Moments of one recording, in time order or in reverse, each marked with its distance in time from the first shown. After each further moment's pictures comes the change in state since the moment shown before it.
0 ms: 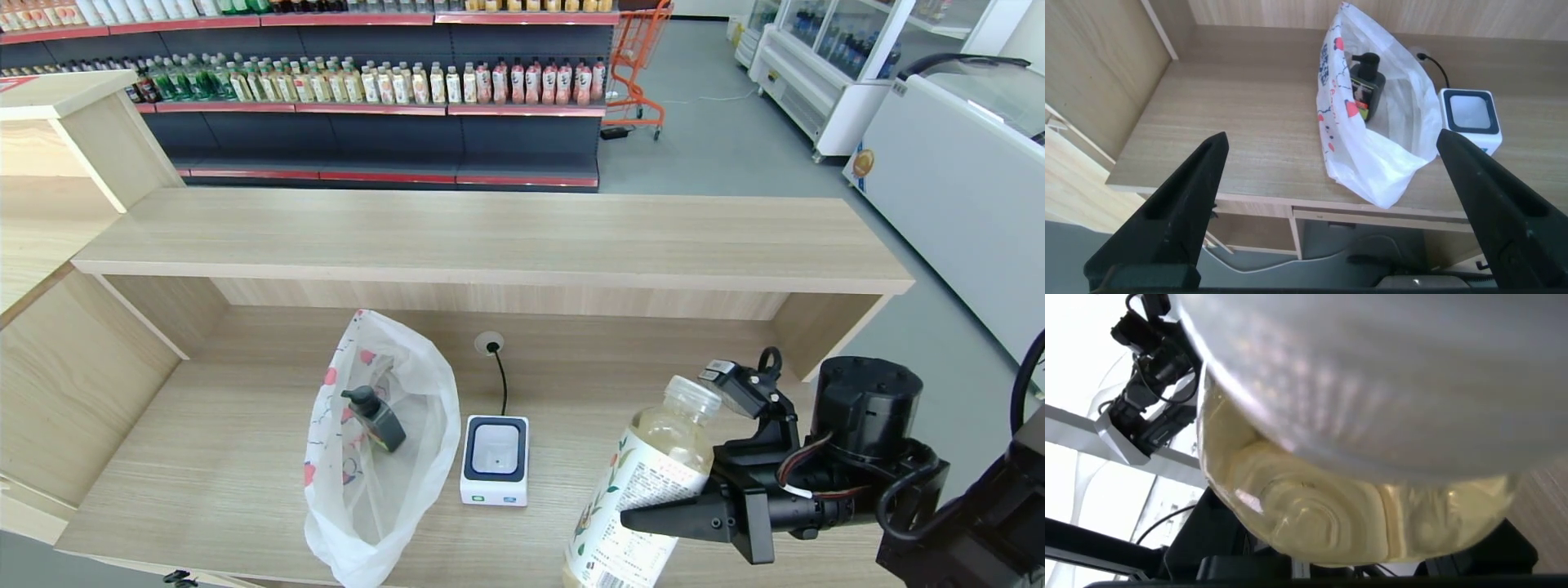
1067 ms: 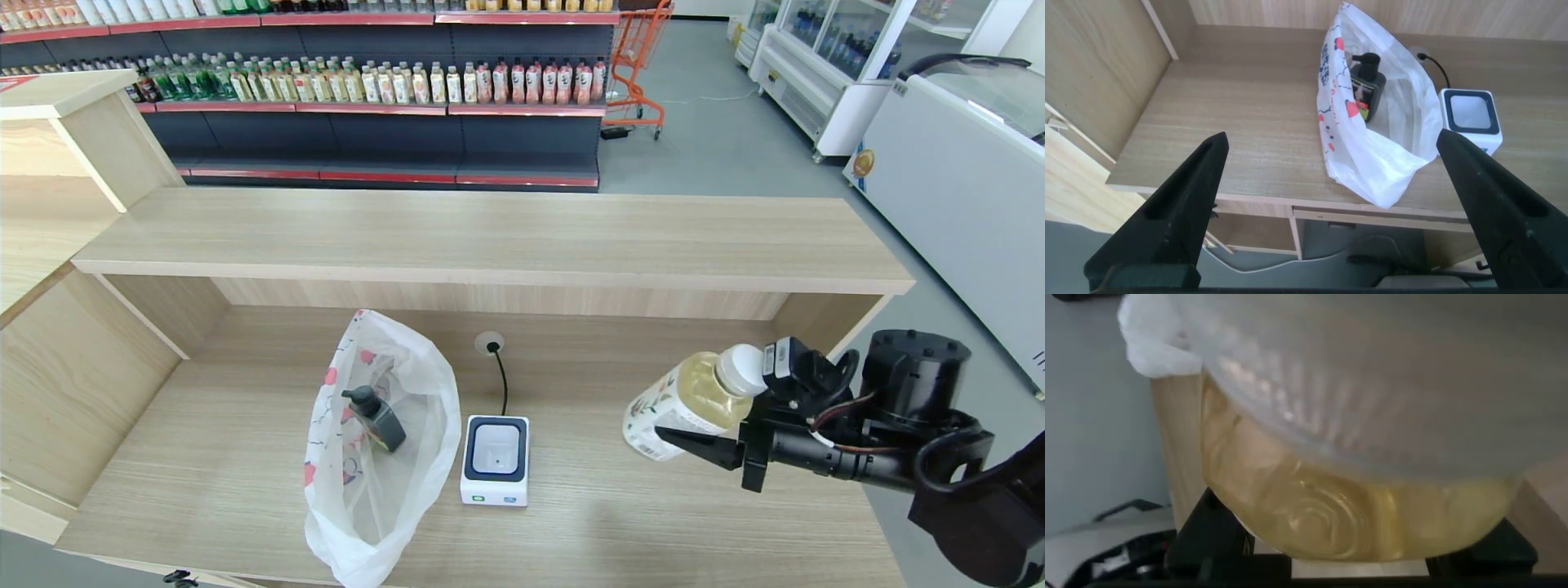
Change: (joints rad) left arm 0.000 0.000 0.000 0.000 0.000 0.000; right arm -0.209 -0.047 -0.034 0.090 -0.336 -0.894
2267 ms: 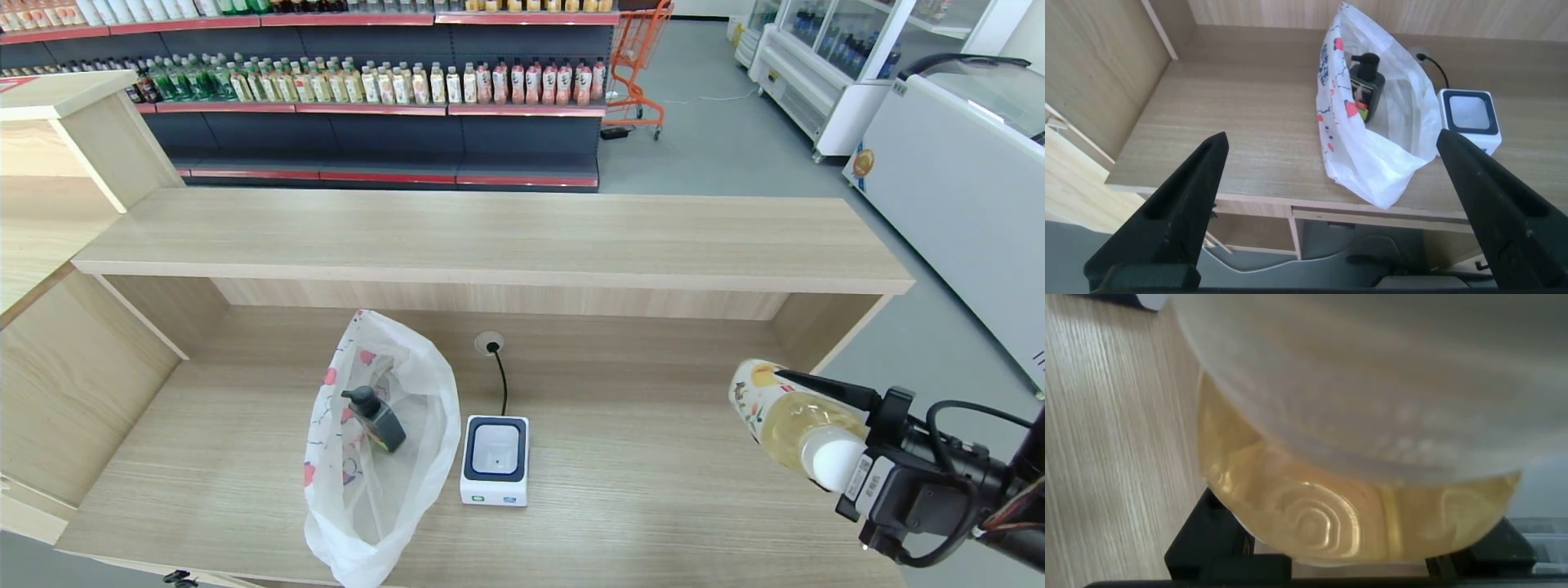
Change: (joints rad) left arm 0.000 0.000 0.000 0.000 0.000 -0.003; right arm -0.103 -0.251 0.326 -0.181 -0.254 -0.721
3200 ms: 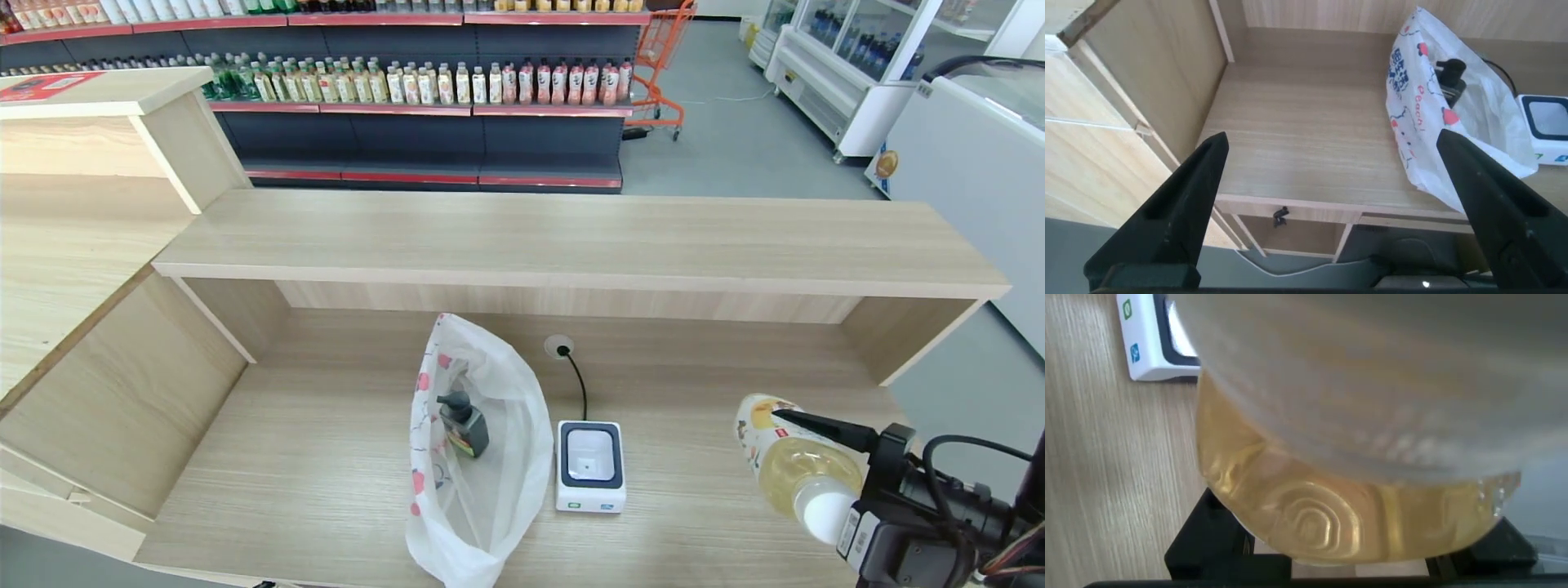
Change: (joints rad) left arm 0.000 0.000 0.000 0.000 0.000 0.000; right arm 0.052 0.000 0.090 0.017 -0.078 -0.098
